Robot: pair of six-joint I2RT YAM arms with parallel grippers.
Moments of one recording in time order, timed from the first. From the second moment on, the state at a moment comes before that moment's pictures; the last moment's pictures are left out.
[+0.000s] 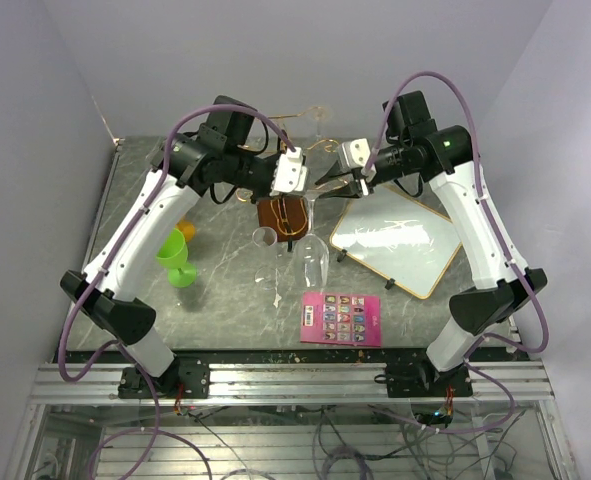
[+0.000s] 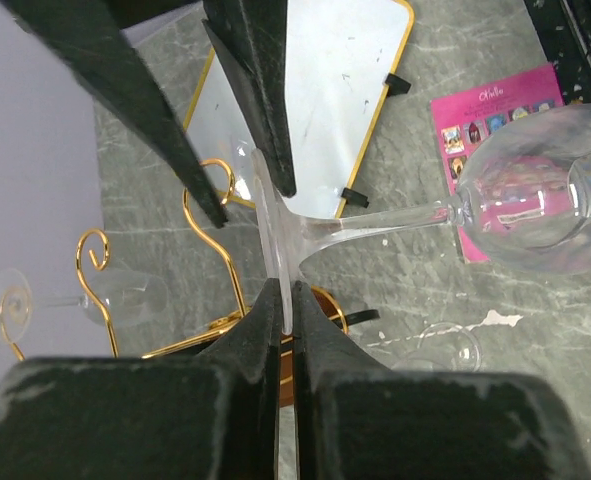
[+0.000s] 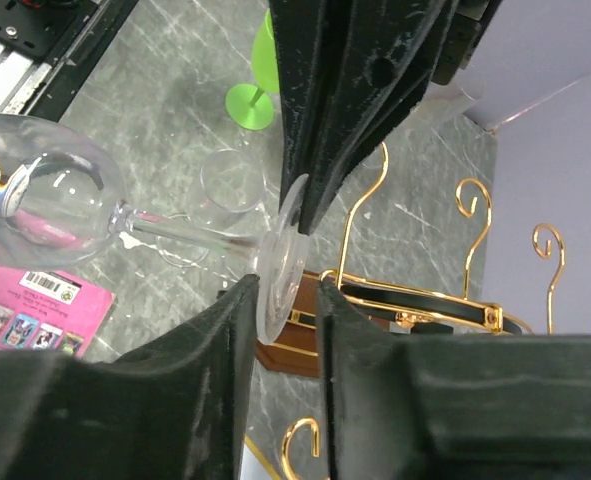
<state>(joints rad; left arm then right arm) -0.60 1.63 2.00 -1.09 0.78 1.09 0.42 1.69 2.07 -1.29 -1.10 -1.38</state>
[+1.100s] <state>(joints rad) -0.38 1.44 2.14 -0.91 0.04 0.89 0.36 1.52 2.11 -1.12 -0.81 -1.01</state>
